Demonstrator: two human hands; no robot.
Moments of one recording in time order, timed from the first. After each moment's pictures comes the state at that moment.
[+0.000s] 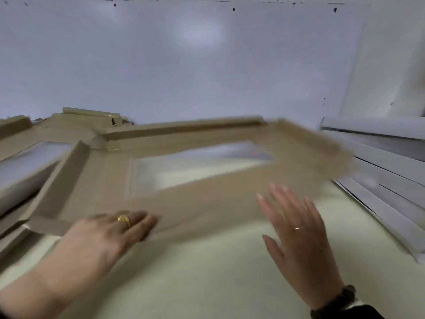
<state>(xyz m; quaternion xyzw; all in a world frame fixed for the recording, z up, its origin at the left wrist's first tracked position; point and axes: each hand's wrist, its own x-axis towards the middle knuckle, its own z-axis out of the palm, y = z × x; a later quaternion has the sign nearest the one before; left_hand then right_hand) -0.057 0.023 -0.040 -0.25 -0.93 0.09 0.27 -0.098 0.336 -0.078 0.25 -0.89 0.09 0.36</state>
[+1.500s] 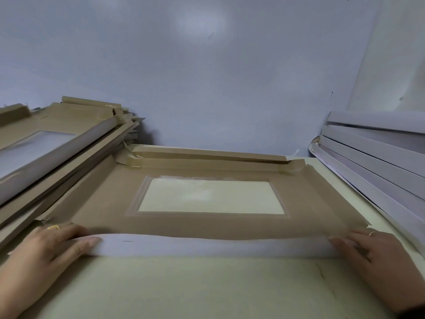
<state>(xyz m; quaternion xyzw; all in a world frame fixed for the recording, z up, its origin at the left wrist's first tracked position) -0.064 -0.102 -0.139 0.01 -0.96 -0.19 0.18 -0.107 0.440 -0.096 0.12 -0.95 0.17 0.25</state>
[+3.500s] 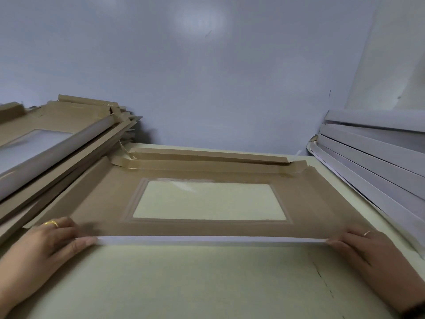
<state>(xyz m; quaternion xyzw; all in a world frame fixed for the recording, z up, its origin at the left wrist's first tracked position) -0.087 -0.139 -0.164 -0.01 -0.97 -0.18 0.13 -0.102 0.448 -0.096 0.15 -0.96 0.14 0.17</state>
